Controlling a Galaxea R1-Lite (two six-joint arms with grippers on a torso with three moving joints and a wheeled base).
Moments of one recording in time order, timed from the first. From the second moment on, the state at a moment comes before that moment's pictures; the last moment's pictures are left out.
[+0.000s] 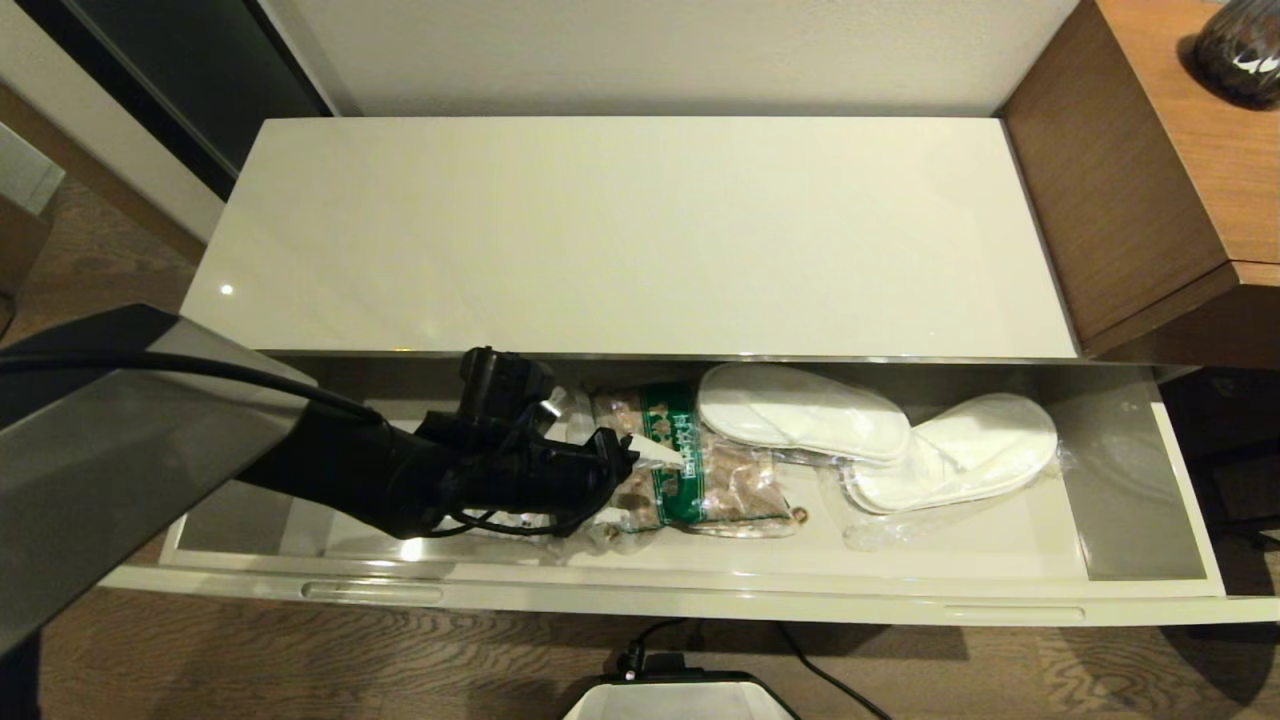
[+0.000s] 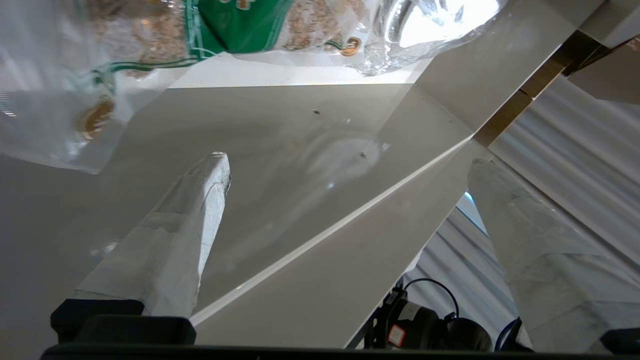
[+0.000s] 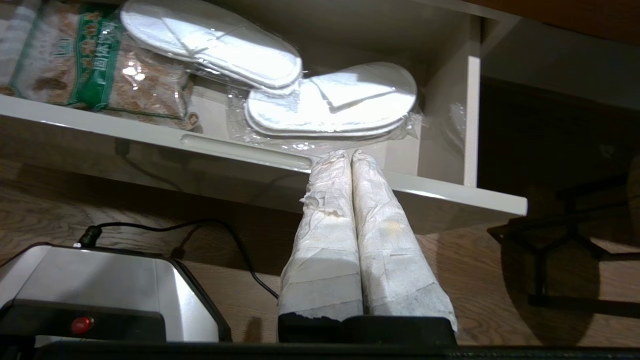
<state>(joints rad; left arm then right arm) -0.48 2.07 -1.12 -0.36 -0.55 -0.86 0.01 0.00 0.00 -0.06 0.00 -0.20</state>
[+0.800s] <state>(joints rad) -0.49 2.06 -1.10 -0.39 -0.53 -0.92 0.01 0.00 0.00 -0.06 0.00 -0.20</state>
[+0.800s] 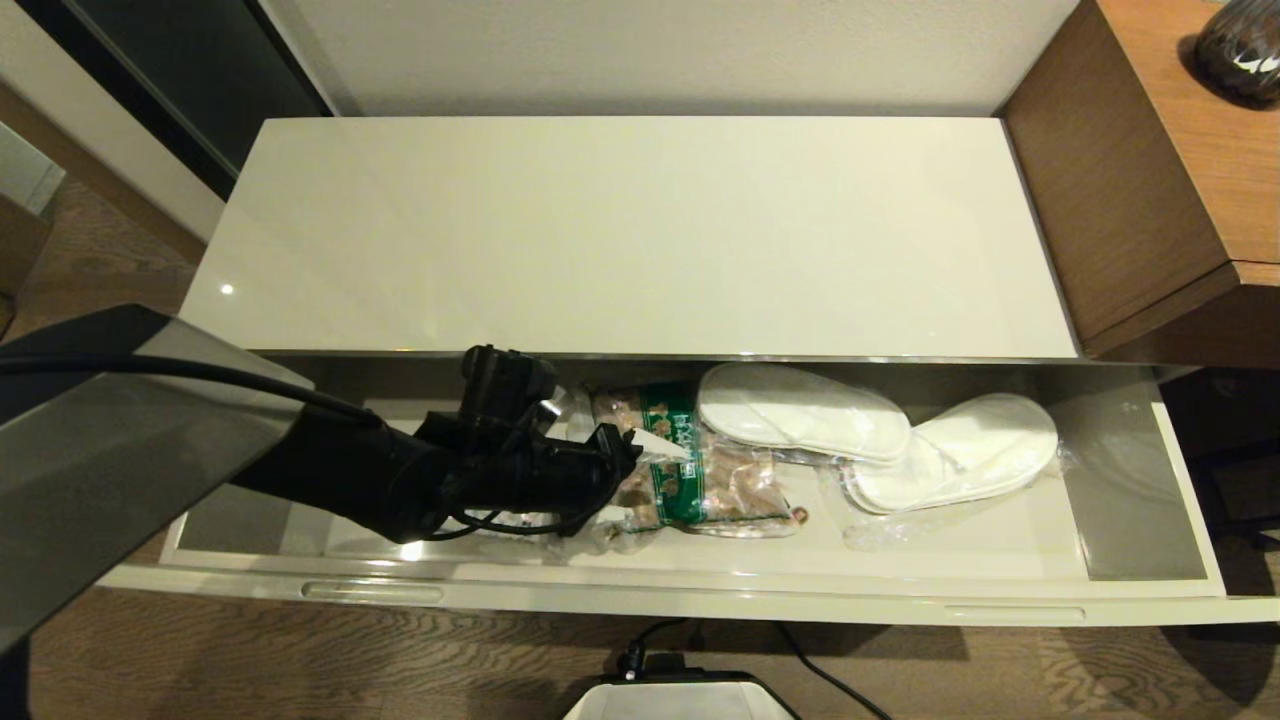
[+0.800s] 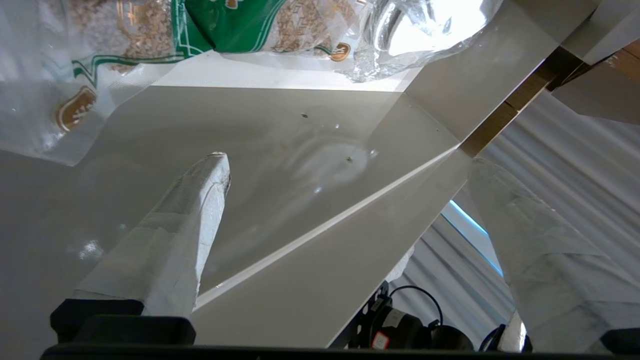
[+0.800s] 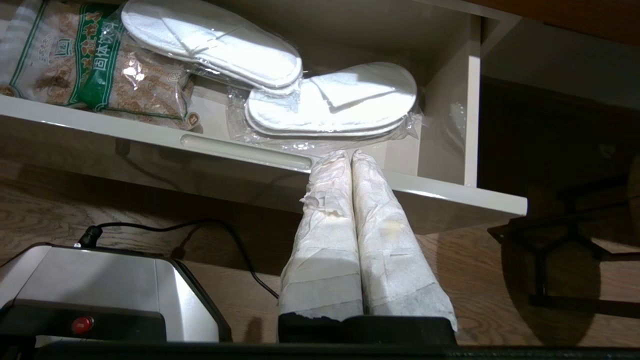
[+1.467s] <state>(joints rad) -0.49 2.11 -1.07 -0.39 -0.41 -0.88 0.01 0.00 0.00 -0.06 0.00 -0.20</state>
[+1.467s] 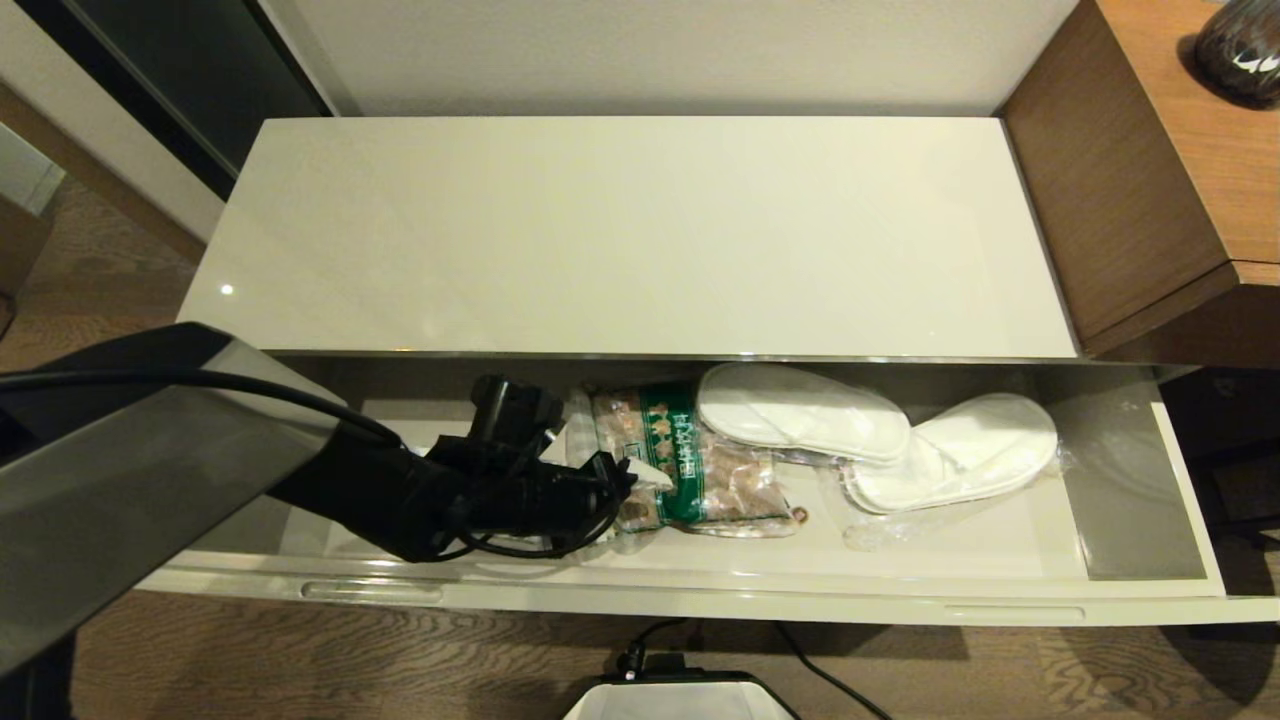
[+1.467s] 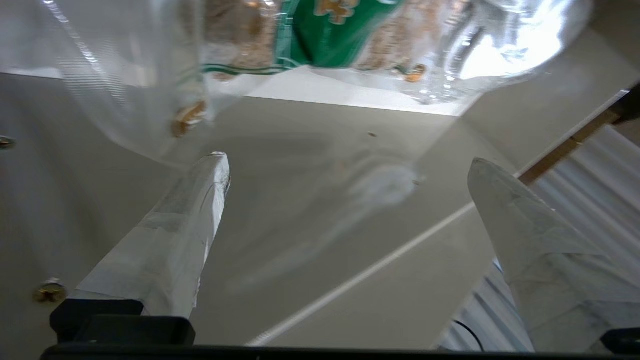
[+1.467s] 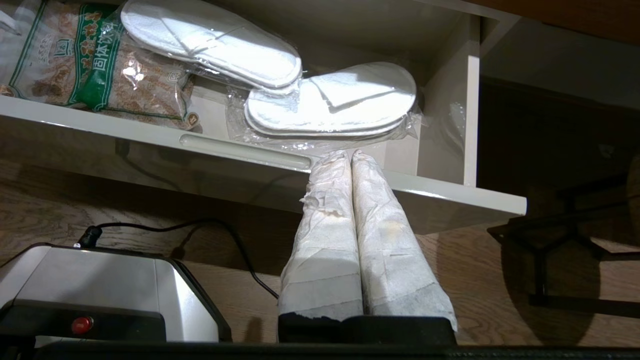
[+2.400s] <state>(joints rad) -0.52 2.15 -1.08 -0.37 -0.30 -0.83 0.01 0.00 0.00 -0.06 0.00 -0.20</state>
